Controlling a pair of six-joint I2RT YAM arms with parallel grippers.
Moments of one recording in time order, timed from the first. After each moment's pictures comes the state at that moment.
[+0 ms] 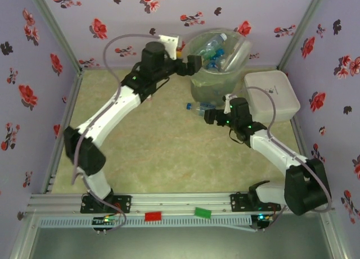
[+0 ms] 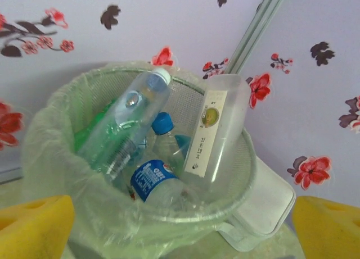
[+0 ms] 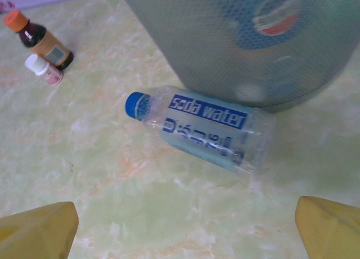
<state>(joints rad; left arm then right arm) -0.65 1.72 1.75 -0.19 0.12 -0.35 0.39 1.28 0.76 -0.11 -0.10 0.31</state>
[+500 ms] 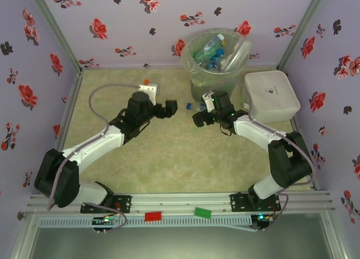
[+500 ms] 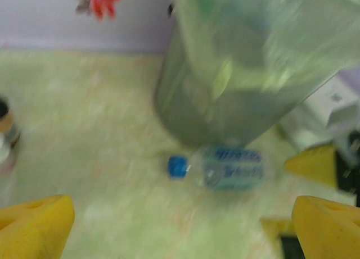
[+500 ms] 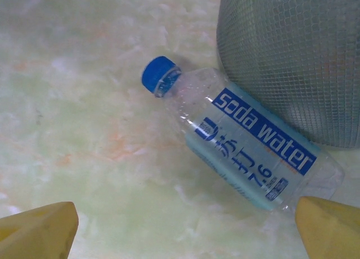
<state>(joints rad) -0.63 1.36 0.87 0.08 -0.03 -0.40 0.48 1.56 0.96 -0.20 -0.04 -0.03</state>
